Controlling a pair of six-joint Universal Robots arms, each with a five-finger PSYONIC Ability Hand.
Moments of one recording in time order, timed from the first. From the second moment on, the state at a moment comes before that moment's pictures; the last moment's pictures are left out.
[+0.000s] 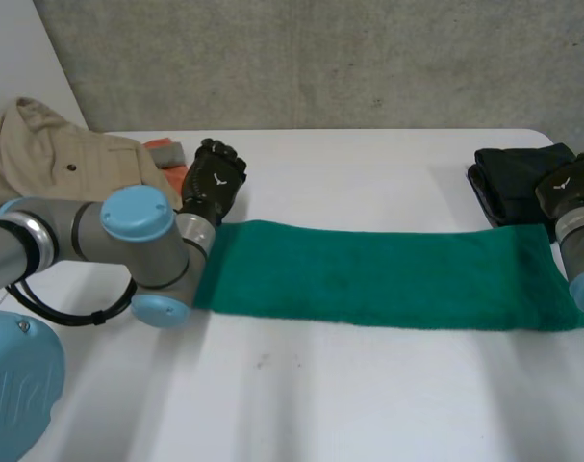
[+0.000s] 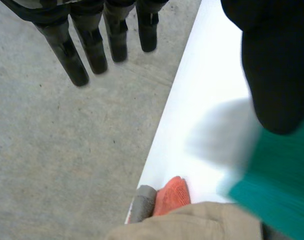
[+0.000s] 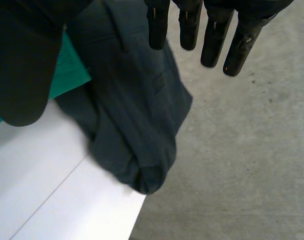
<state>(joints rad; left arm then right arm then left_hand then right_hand) 4.24 -2.48 -1.08 3.60 -1.58 4.05 1.62 -0.87 1.27 -0.24 1.63 2.13 0.21 0.26 0.27 0.25 0.09 0.22 0.28 0.29 0.29 0.12</state>
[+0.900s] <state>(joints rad) 4.21 -2.08 -1.63 3.69 -1.60 3.89 1.34 -1.08 1.75 -0.19 1.27 2.27 0.19 0.20 0.21 0.20 0.05 0.97 1.18 1.19 1.19 0.98</state>
